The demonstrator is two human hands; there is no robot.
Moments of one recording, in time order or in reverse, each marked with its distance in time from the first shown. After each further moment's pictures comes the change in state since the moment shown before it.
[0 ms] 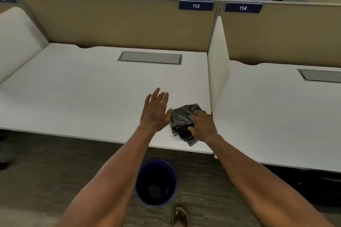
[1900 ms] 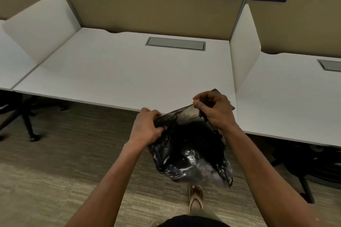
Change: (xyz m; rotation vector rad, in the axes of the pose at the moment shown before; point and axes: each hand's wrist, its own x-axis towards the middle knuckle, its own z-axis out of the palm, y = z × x) left_hand -0.244 -0.087 -0.100 -0.442 -0.166 -0.387; right_hand -0.153 -0.194 -0.080 1.147 0.291 -0.020
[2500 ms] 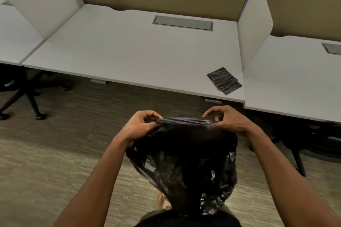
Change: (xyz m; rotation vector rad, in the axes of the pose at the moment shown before) left_hand -0.094 -0.100 -0.010 -0.676 -0.255 -0.081; right_hand -0.092 0.042 -0.001 -0.433 -0.590 0.286
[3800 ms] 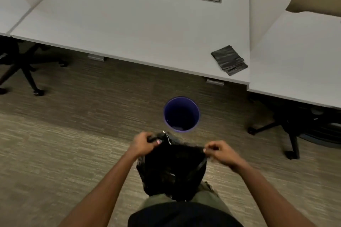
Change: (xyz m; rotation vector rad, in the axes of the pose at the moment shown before) left_hand -0.011 -0.156 0.057 0.555 0.033 -0.355; right_hand -0.055 0.108 0.139 0.247 -0.074 0.334
